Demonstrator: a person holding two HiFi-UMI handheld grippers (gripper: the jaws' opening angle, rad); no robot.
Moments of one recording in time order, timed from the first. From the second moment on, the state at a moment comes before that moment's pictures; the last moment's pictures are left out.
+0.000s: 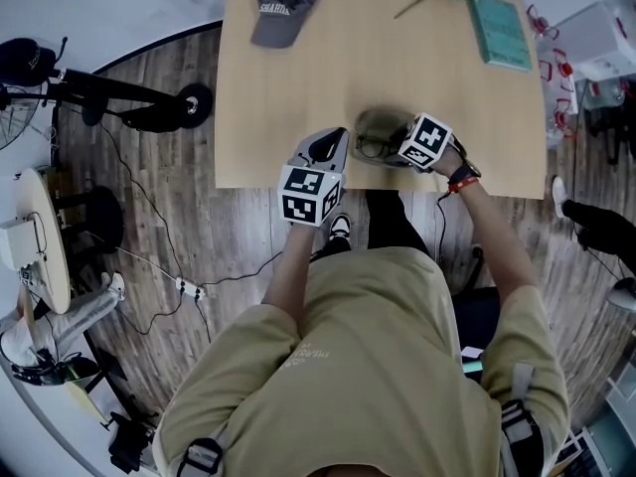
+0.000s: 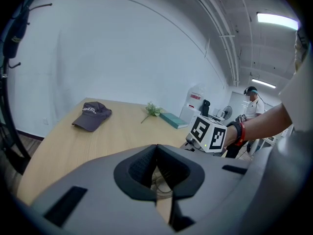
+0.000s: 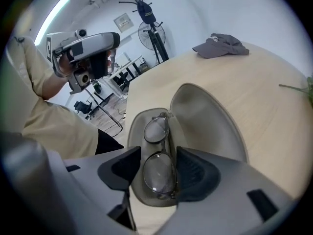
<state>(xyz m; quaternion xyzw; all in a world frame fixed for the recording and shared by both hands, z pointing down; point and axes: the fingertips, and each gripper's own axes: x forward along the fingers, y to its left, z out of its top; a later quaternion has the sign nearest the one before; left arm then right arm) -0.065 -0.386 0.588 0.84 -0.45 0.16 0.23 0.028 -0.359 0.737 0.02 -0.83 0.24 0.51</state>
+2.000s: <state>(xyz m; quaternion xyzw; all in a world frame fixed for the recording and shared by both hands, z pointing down) -0.053 -0.356 0.416 0.88 -0.47 0.07 0.06 0.099 -0.352 0.413 0.53 -0.84 0.11 0.04</state>
